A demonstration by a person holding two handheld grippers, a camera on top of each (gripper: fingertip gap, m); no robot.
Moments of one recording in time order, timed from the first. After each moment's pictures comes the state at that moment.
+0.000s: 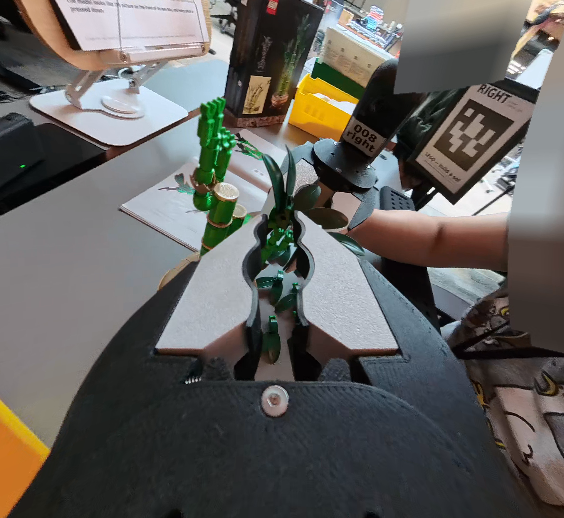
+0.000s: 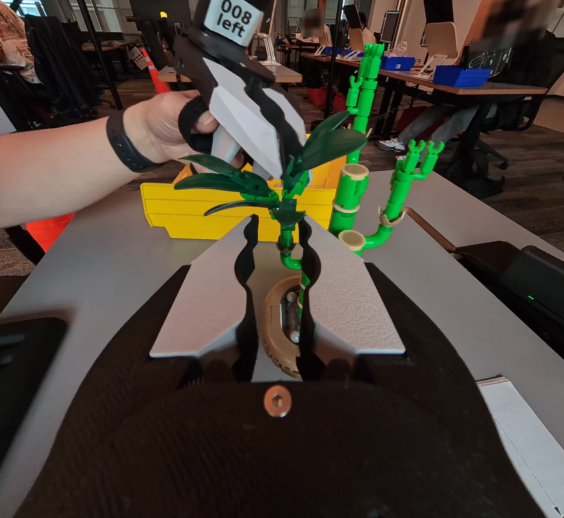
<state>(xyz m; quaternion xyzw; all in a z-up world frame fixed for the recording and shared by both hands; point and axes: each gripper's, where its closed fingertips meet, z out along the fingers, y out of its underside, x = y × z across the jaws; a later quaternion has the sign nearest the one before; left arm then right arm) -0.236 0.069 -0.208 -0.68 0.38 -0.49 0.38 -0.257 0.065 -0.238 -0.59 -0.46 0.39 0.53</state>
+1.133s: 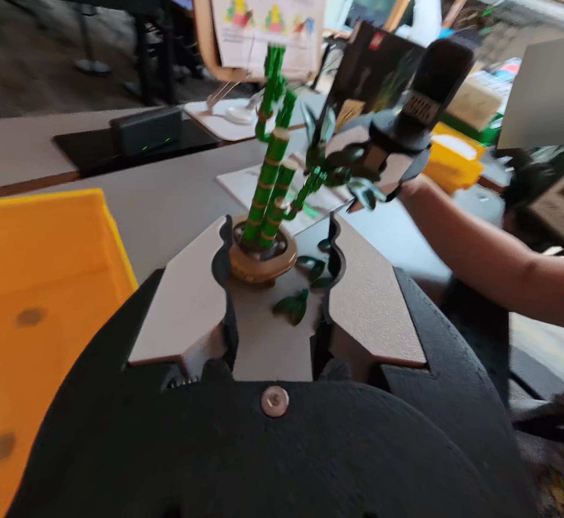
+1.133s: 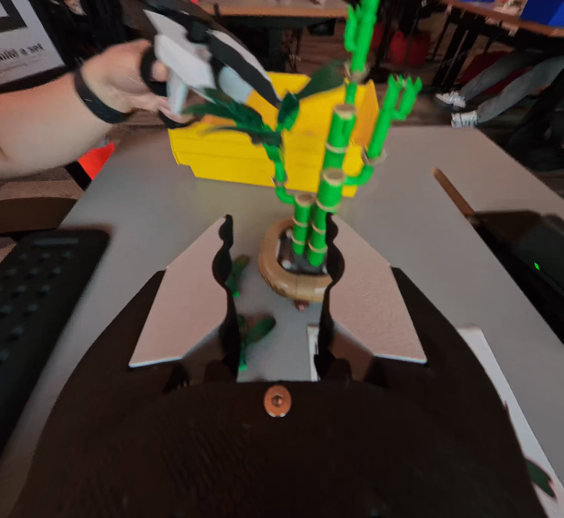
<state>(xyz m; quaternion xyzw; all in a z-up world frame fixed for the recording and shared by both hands) -0.300 0.054 -0.230 -0.75 0.26 -0.36 0.49 -0.209 0.063 -0.258 -0.60 -0.54 0.39 0.44</state>
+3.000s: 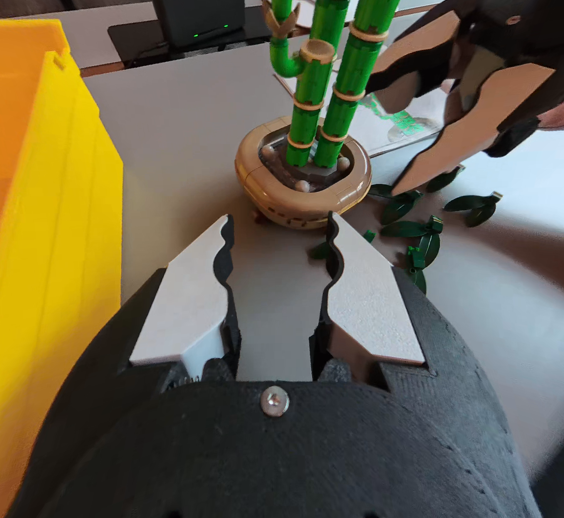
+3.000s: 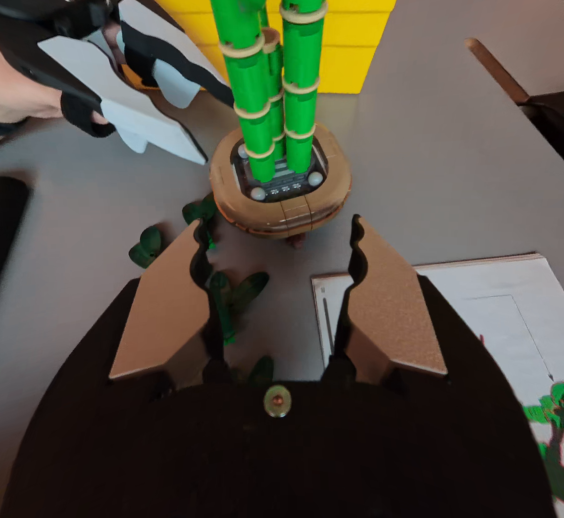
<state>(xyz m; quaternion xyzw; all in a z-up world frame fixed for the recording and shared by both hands) -0.283 0.052 -0.350 -0.83 0.23 -0.18 0.48 -0.215 0.074 -0.352 -0.68 -0.55 0.32 0.37</state>
